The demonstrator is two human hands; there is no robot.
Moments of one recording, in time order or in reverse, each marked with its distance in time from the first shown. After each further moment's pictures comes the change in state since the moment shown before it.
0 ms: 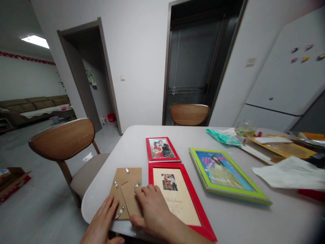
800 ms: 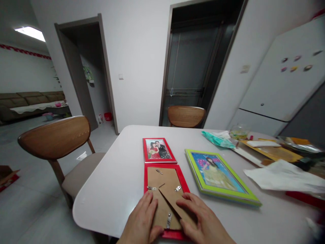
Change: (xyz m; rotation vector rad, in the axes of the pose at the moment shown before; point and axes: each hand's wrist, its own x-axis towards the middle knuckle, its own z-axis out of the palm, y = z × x) left_hand 0.067 0.112 0.024 -0.109 0.052 0.283; right_hand -0.085 0.079 -0.047 0.147 0.080 0.266
